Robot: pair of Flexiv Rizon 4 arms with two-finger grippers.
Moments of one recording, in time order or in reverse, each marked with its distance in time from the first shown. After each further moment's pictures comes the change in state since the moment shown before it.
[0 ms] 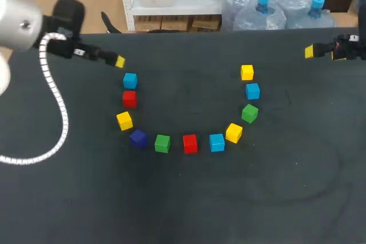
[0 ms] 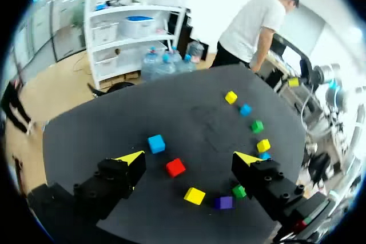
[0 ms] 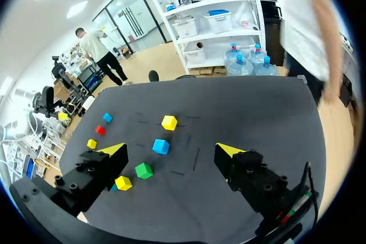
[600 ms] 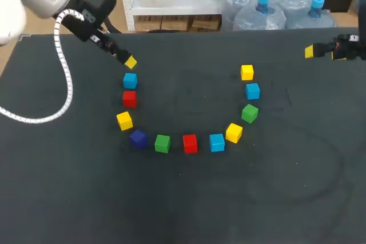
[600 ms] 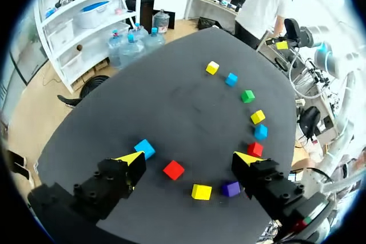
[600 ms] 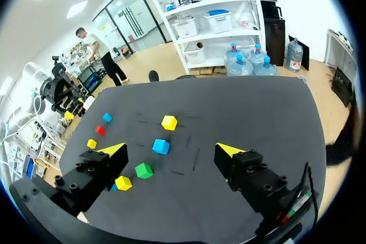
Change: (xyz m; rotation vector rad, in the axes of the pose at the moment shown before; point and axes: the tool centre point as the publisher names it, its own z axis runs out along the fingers) left arm -0.015 0.002 0.029 0.148 0.250 0.207; right arm 0.000 0.000 0.000 0.000 0.000 0.000
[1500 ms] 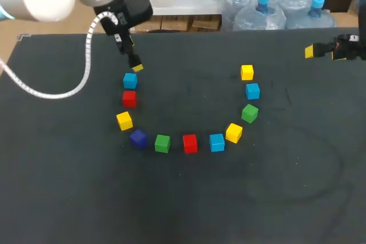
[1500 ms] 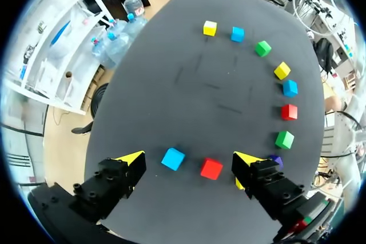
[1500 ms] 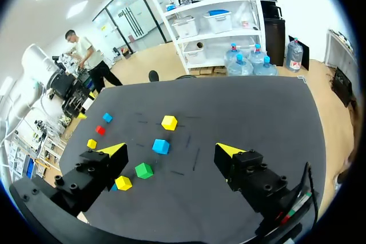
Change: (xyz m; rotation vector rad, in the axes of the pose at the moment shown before) left arm -0.020 0.032 0.036 -0.152 0.318 0.377; right arm 0.000 0.000 0.000 0.000 0.000 0.000
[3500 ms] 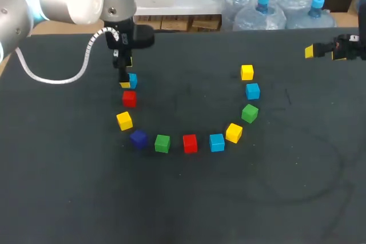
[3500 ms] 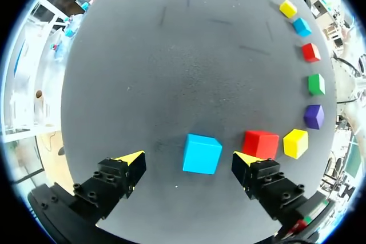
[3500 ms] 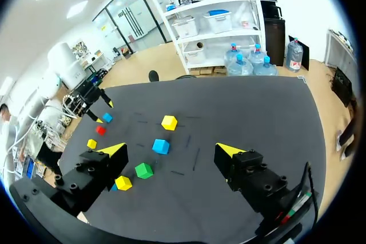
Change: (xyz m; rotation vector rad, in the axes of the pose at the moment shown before) left arm 0.043 0.044 0.092 0.125 0.211 0.279; right arm 0.000 0.000 0.000 0.000 0.000 0.000
